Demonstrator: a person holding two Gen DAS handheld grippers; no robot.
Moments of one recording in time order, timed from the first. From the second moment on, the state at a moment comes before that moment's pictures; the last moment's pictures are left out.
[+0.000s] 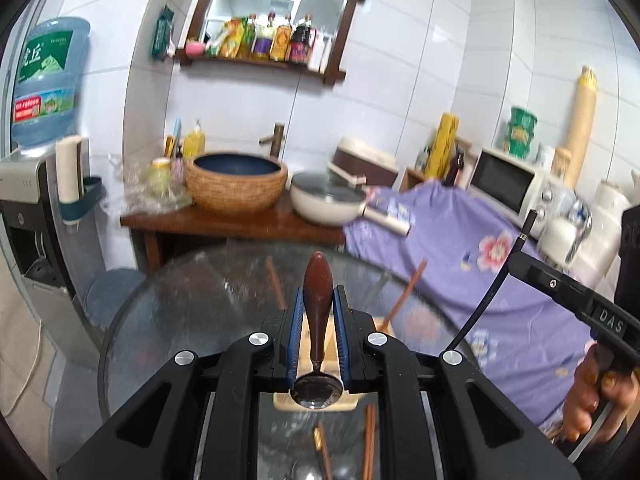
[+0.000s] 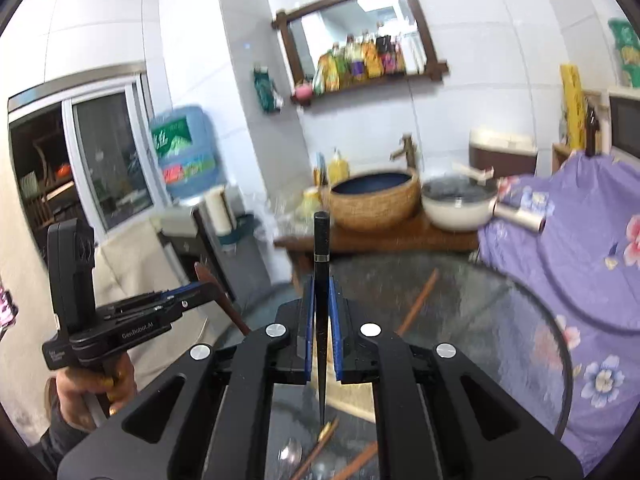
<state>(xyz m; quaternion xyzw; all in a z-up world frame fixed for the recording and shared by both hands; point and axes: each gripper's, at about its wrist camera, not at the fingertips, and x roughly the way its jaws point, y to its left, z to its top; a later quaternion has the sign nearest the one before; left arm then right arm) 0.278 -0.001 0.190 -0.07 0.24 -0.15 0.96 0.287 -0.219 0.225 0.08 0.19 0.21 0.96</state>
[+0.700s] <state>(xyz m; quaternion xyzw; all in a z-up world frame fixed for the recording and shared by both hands) 0.348 -0.028 0.143 -0.08 0.27 -0.12 0.95 0.357 -0.208 0.179 0.08 0.19 0.13 0.97</state>
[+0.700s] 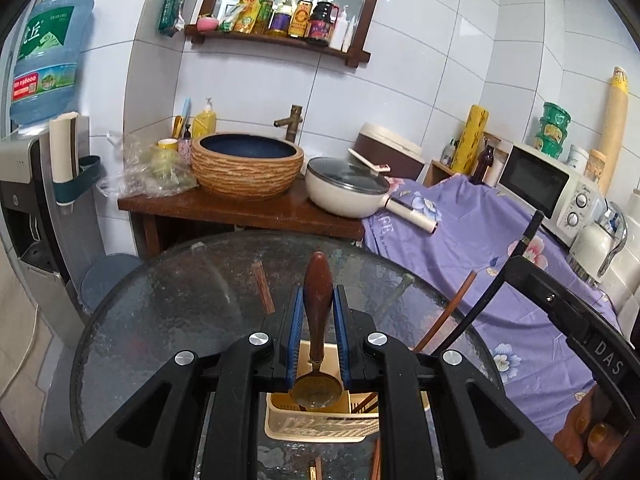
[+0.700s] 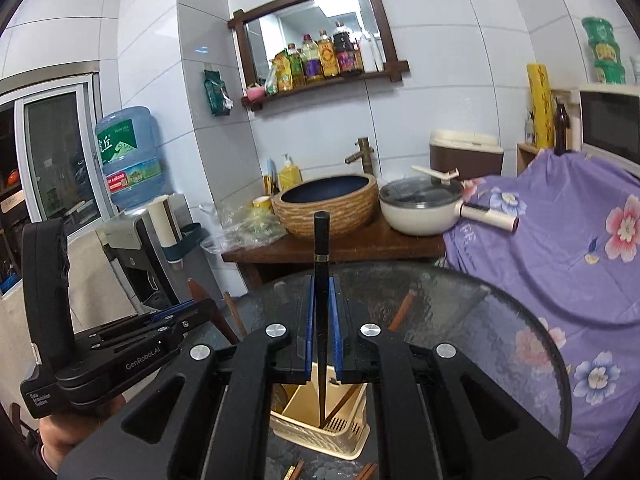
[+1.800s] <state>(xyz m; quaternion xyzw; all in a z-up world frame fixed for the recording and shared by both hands) 0.348 -0.040 0.089 -0.05 0.30 -0.11 0.95 0.361 -0.213 0.122 0.07 0.24 0.10 0.96</state>
